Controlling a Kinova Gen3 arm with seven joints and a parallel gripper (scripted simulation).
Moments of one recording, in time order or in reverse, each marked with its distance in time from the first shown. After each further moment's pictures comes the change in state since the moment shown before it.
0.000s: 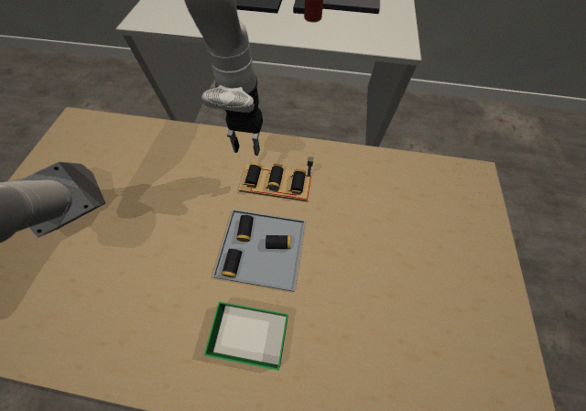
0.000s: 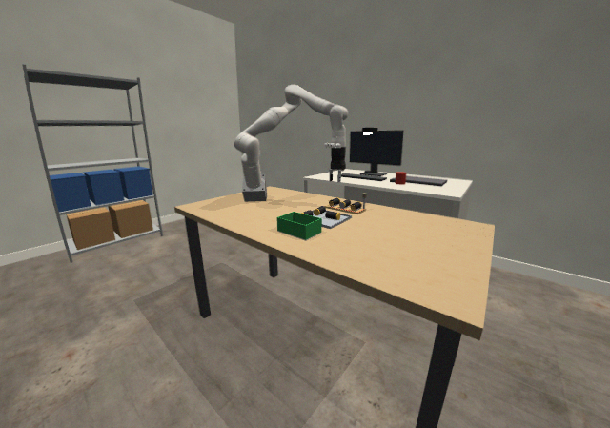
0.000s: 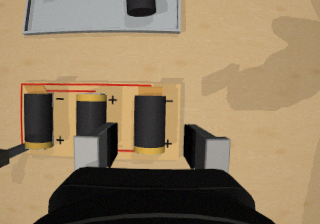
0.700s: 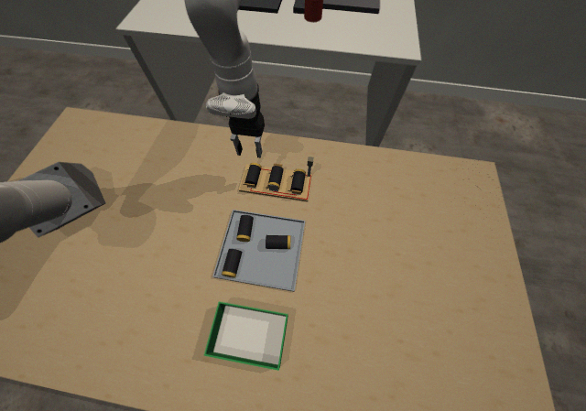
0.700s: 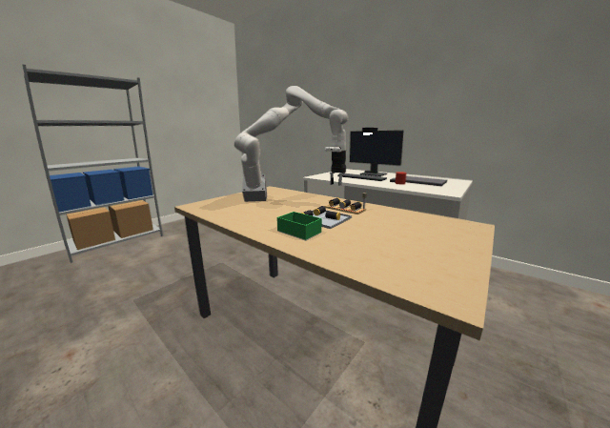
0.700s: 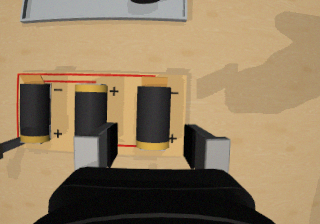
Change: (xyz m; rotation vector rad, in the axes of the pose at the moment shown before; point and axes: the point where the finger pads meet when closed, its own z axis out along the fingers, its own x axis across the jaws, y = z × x) arm -0.002 0.007 0.019 -0.019 -0.012 -0.010
